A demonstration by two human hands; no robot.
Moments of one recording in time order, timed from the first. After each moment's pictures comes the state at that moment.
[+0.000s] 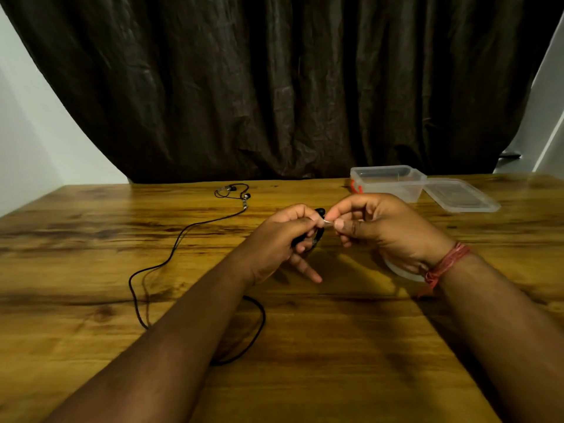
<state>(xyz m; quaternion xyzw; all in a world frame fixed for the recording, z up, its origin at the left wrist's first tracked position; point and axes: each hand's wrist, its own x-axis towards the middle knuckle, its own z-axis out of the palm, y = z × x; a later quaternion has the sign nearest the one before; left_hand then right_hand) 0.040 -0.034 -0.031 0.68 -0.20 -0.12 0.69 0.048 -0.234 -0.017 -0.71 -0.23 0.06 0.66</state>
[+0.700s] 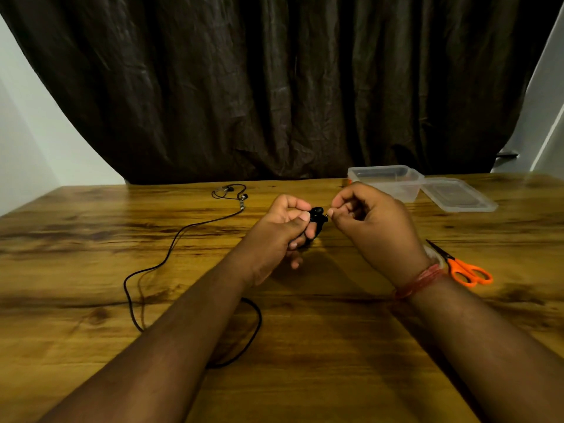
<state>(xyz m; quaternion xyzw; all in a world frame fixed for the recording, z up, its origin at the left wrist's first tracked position) 0.045 -0.038 -0.035 0.68 -0.20 -0.05 0.70 0.042 -0.215 -0.026 -0.82 -0.18 -0.27 0.47</state>
